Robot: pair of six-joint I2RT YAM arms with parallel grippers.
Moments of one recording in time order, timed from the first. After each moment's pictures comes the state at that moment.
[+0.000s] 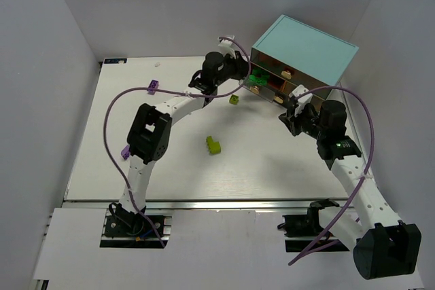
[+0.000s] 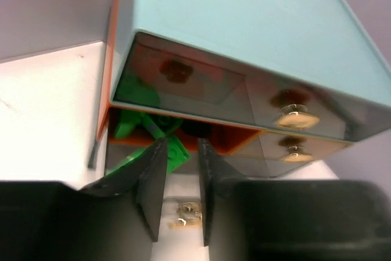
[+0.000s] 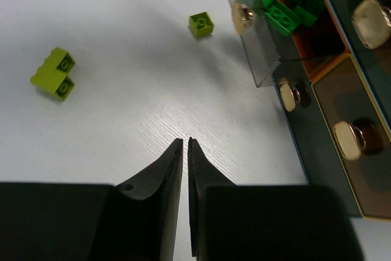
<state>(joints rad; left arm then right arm) -0.59 2.25 1.83 0.39 0.22 -0.43 0.17 0.95 0.73 -0.13 -0.50 -0.29</state>
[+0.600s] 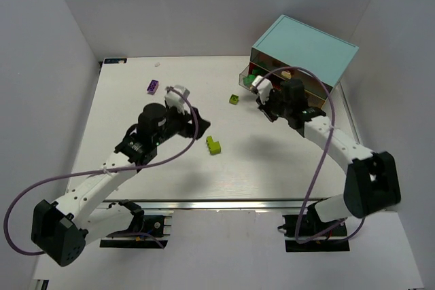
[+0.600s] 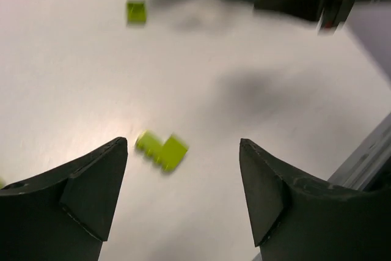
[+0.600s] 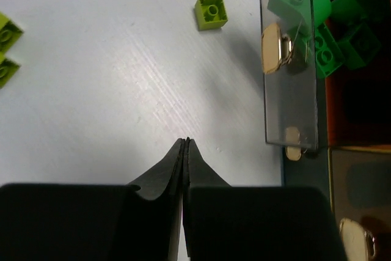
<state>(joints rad) -0.57 1.05 0.84 -0.01 0.17 -0.29 0.37 1.38 0.97 -0.17 -0.33 -0.54</state>
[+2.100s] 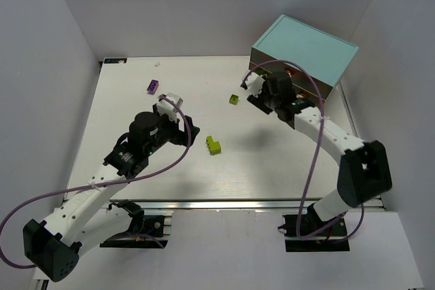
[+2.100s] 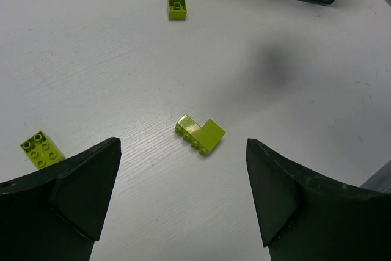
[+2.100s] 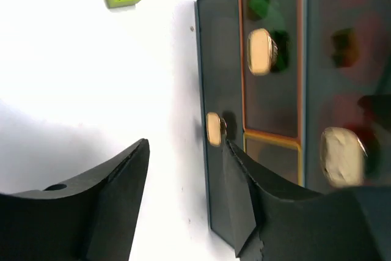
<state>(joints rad) -0.58 0.89 0.75 -0.17 0.03 -0.14 0.47 1.60 1.19 -0.21 0.08 -0.69</state>
